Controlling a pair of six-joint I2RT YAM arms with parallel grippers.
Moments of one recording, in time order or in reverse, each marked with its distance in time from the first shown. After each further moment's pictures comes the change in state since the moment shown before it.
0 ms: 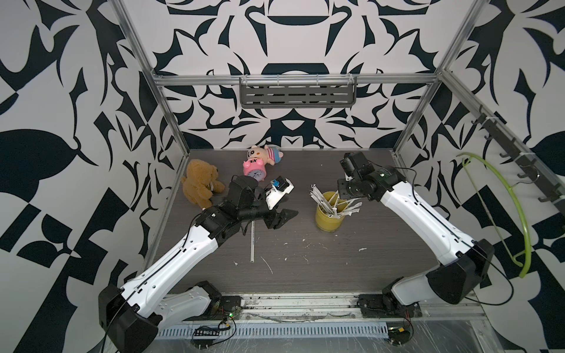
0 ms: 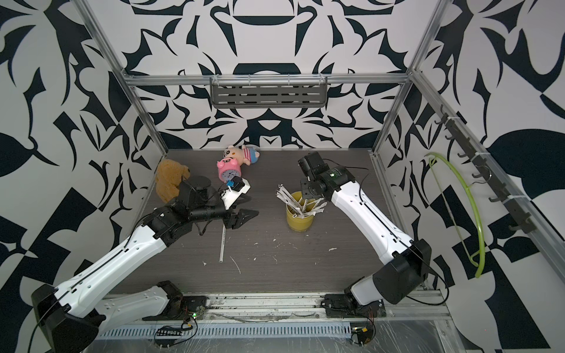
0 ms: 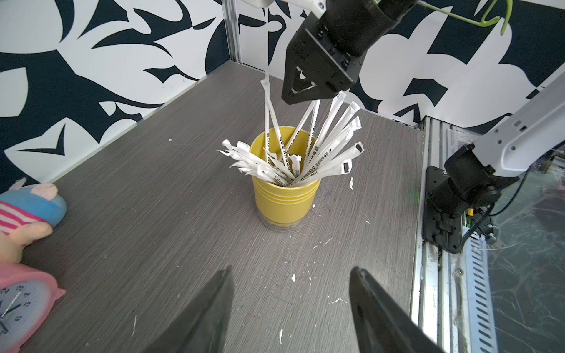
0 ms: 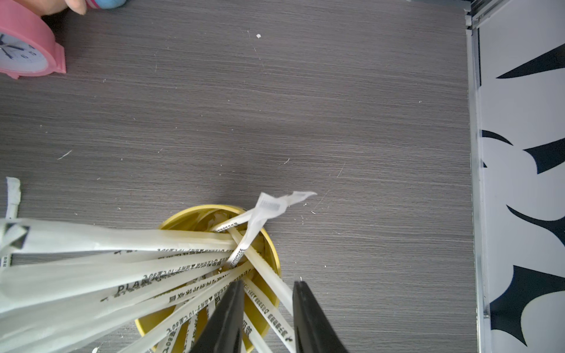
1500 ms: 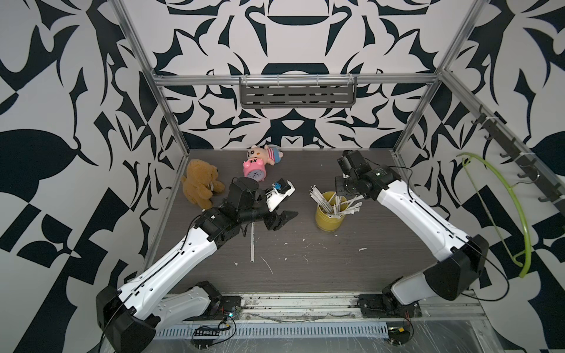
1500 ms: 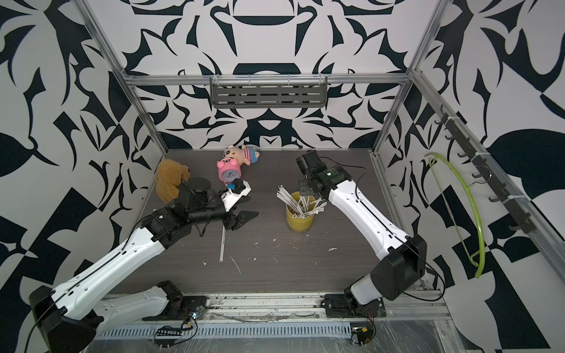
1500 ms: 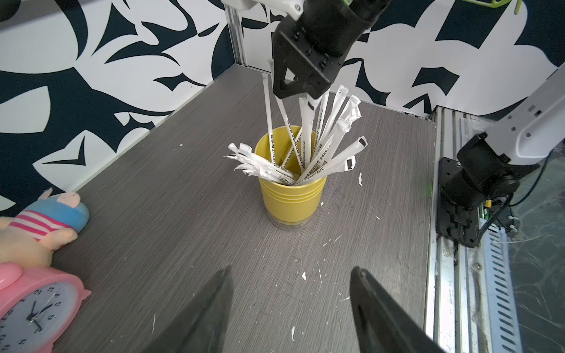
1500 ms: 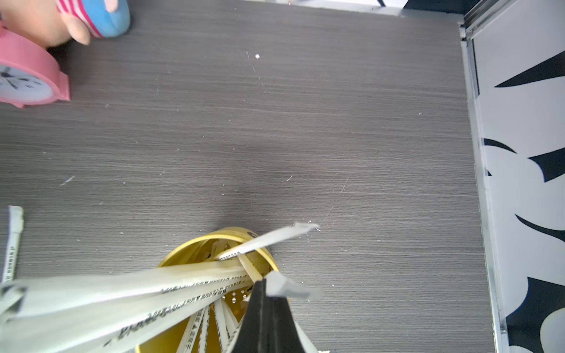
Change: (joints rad) left arm -0.028 -0.014 0.000 -0.010 -0.053 0.048; right arm 0.002 0.005 -0.005 0.070 0.024 0.017
